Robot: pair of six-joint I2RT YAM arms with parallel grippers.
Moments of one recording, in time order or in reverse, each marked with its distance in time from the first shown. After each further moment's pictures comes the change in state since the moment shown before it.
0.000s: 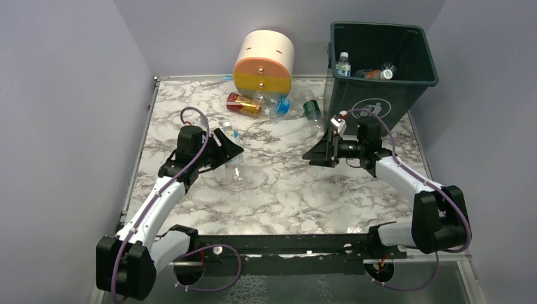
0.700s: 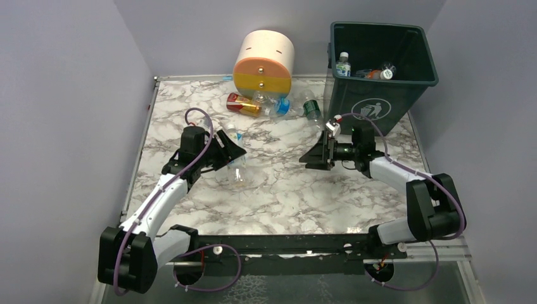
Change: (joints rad) left arm 0.000 0.050 -0.029 0.067 0.040 0.003; right arm 0.023 0.096 -0.050 0.160 -0.016 0.050
